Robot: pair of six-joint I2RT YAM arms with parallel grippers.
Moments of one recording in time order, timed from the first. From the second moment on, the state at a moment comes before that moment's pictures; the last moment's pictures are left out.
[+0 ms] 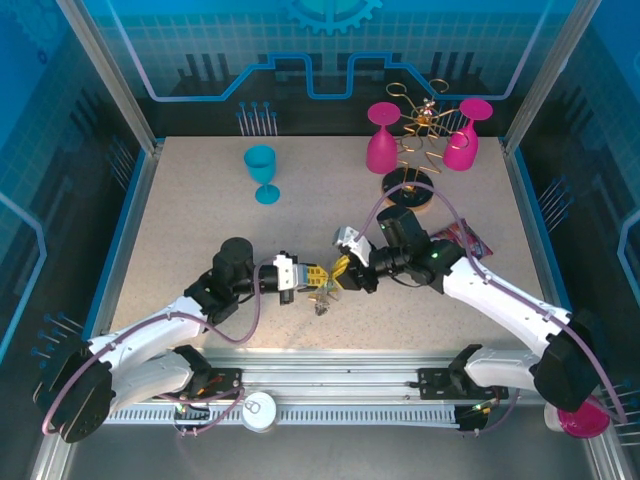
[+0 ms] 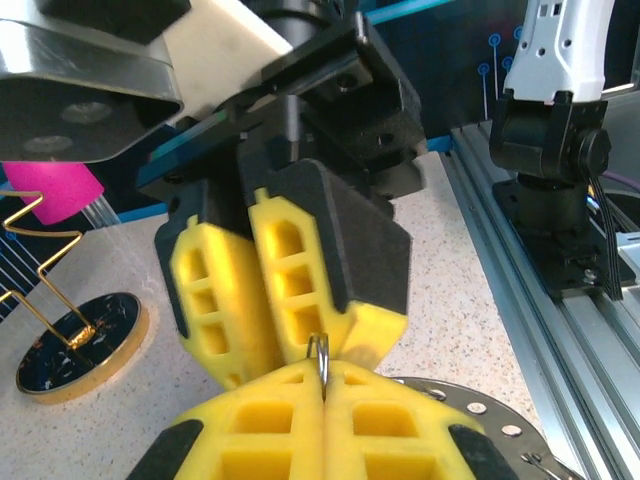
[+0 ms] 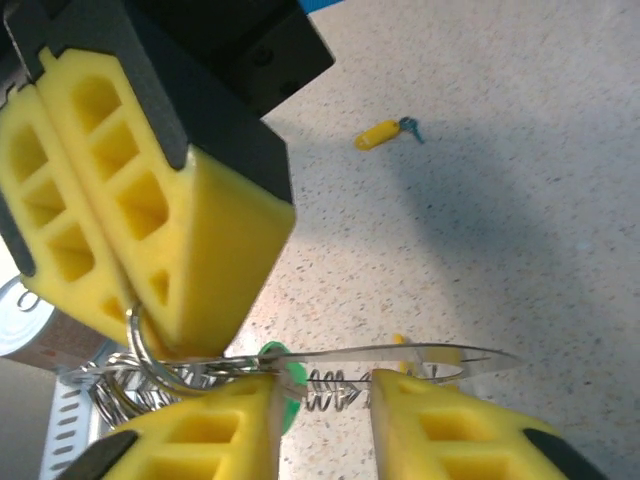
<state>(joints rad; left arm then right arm) -0.63 1.03 0.48 0.39 0.75 0.42 0.64 1.19 0.88 -0.39 -0.66 -0.22</state>
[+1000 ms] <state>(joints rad) -0.63 1.04 0.47 0.42 0.77 0.40 0.70 1.04 0.73 -0.16 -0.65 -0.39</state>
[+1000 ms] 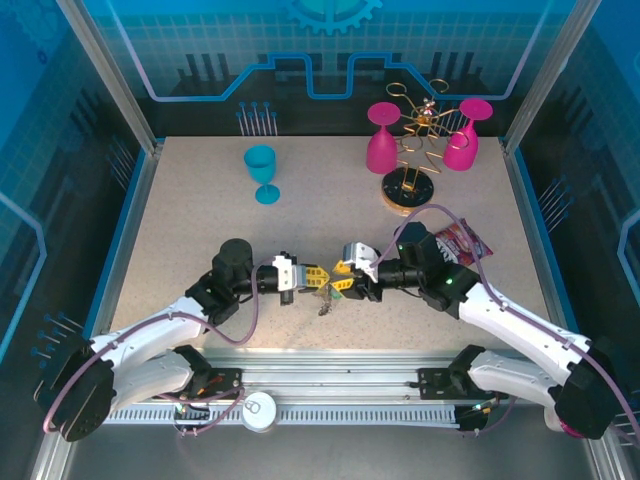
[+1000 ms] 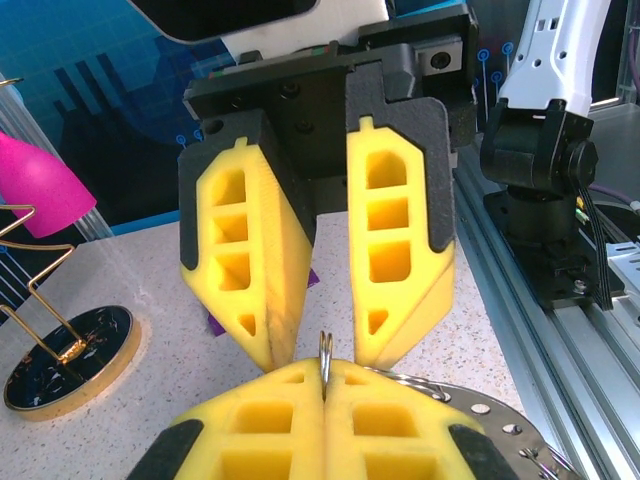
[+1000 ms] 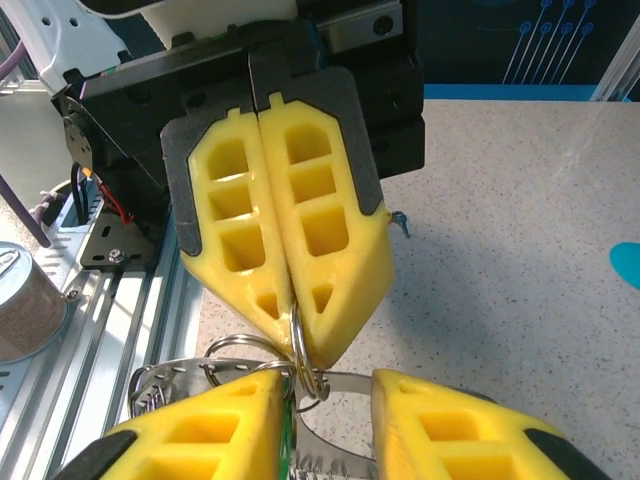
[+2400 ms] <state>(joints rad) -0.63 1.01 0.56 0.10 0.63 0.54 0.86 1.30 1.19 -0.80 -0.27 -0.64</state>
